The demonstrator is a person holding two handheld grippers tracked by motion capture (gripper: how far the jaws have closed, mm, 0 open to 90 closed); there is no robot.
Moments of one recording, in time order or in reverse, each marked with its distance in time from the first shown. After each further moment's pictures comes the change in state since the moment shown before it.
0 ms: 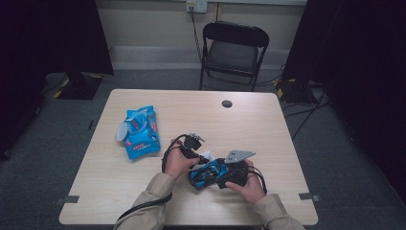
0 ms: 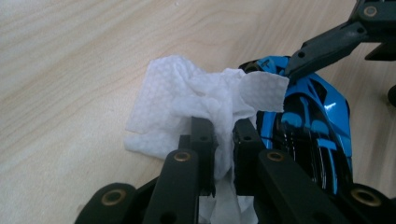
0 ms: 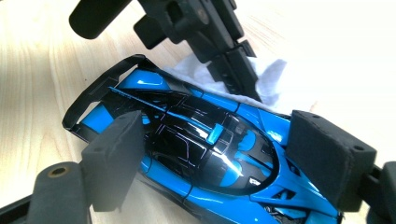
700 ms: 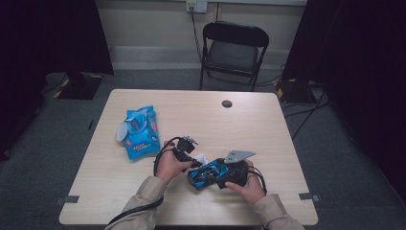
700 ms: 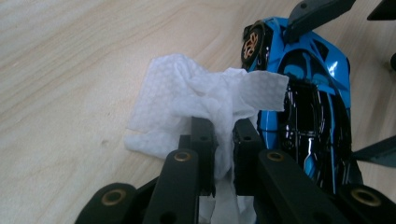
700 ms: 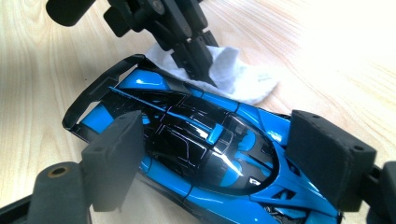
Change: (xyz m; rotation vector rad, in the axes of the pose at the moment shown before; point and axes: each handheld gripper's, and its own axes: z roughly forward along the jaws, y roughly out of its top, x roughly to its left) left arm 0.002 -0.017 -0.018 0.040 0.015 0.009; right arm 0.000 0.000 0.000 0.003 0.000 0.001
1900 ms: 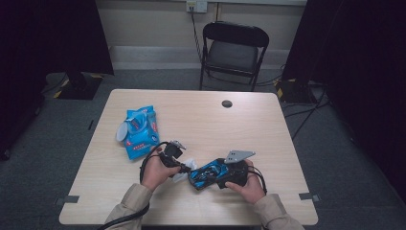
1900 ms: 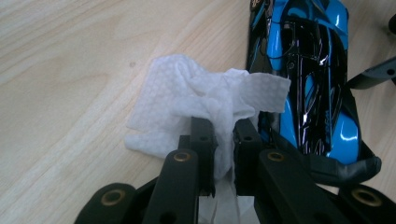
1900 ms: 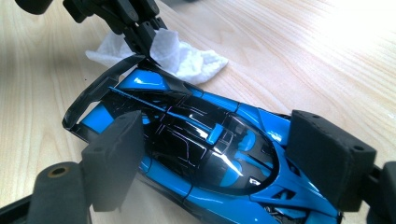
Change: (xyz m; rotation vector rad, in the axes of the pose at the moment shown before) left arm 0.004 -0.031 -0.028 0.009 0.027 -0.006; right arm 0.000 0.000 0.000 0.000 -0.001 0.000
